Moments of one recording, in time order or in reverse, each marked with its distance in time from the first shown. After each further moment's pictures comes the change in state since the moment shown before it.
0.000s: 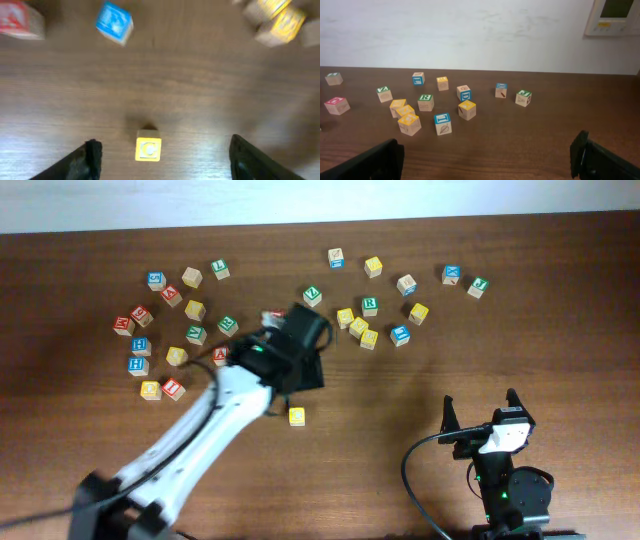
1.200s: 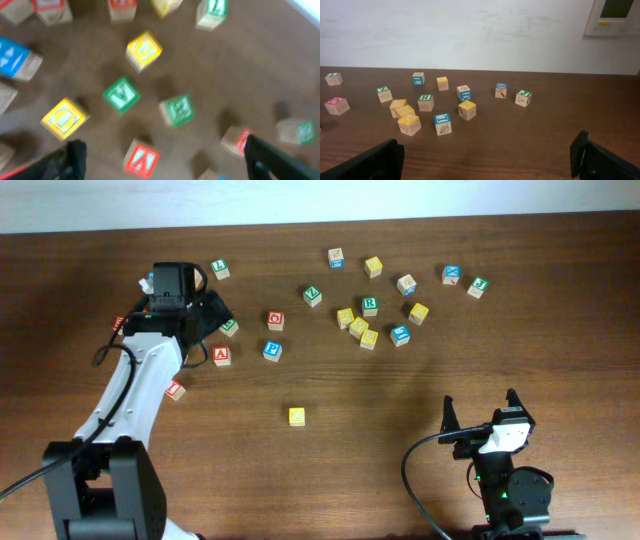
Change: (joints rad) left arm 0.528 0.122 -0.017 0.388 0.038 0.032; right arm 0.000 0.000 0.000 0.000 0.000 0.000
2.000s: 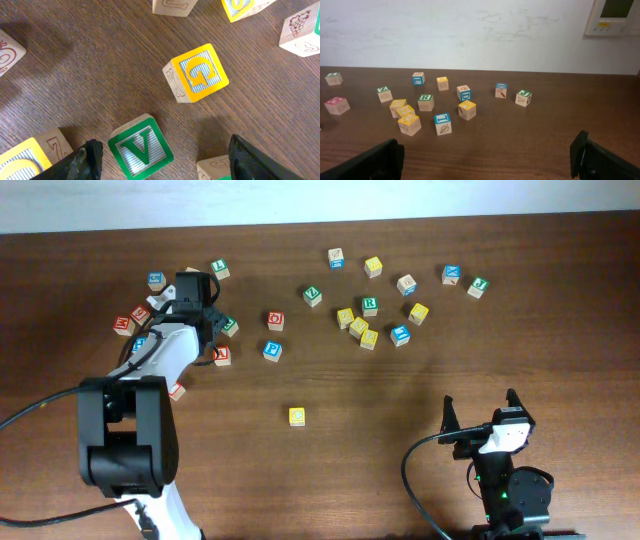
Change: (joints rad) left arm 0.002 0.268 0.000 0.172 -0.155 -0.163; right arm 0.000 0.000 0.000 0.000 0.000 0.000
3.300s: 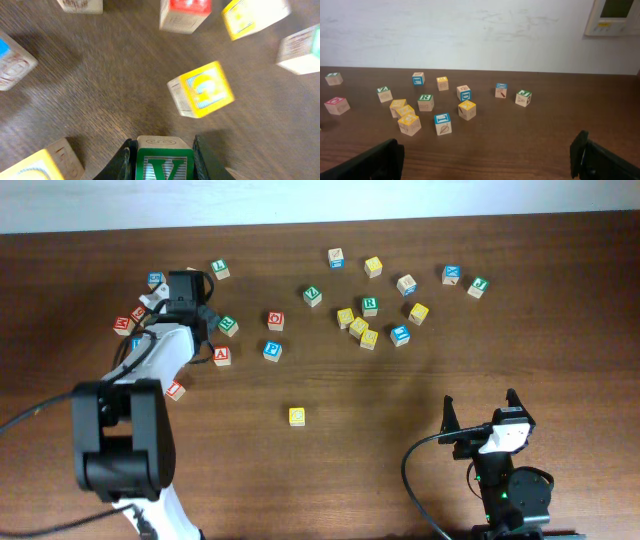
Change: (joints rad) left arm 0.018 -0.022 0.000 0.014 -0.005 -0.018; right arm 0.000 0.000 0.000 0.000 0.000 0.000
